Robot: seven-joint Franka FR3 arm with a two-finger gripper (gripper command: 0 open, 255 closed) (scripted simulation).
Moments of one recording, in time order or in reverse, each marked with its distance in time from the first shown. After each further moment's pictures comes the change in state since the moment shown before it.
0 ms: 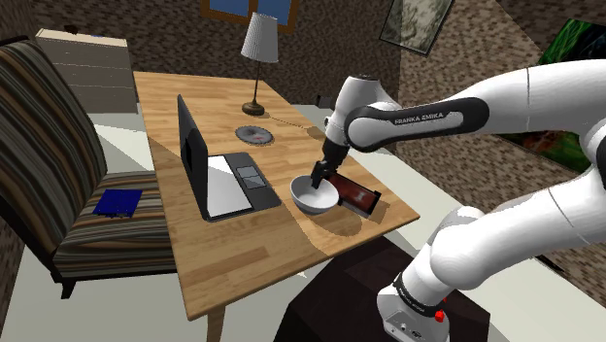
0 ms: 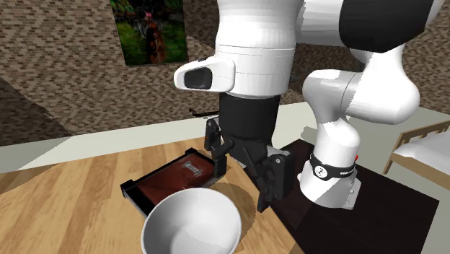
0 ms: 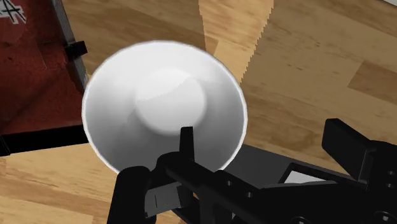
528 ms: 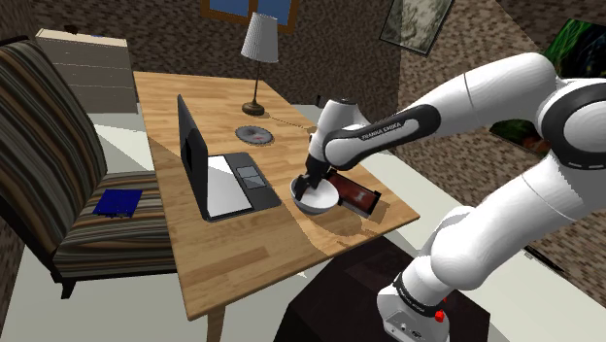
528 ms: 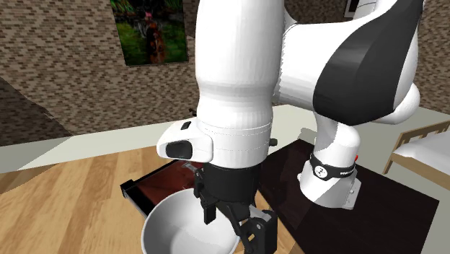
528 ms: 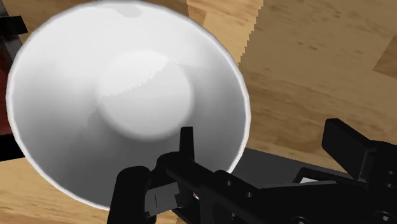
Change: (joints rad) arm 0.017 0.231 -0.001 -0.003 0.049 0.250 0.005
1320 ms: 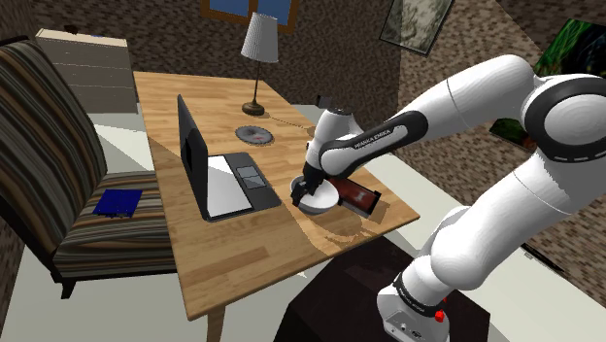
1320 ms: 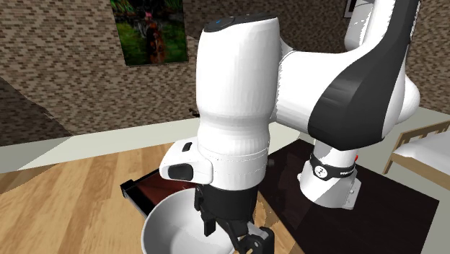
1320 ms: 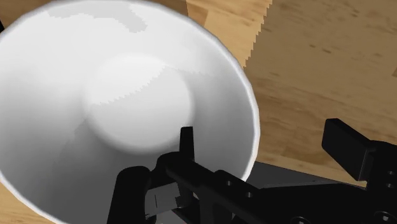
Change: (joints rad) arm 0.002 0.070 0.002 -0.020 0.003 0.091 0.000
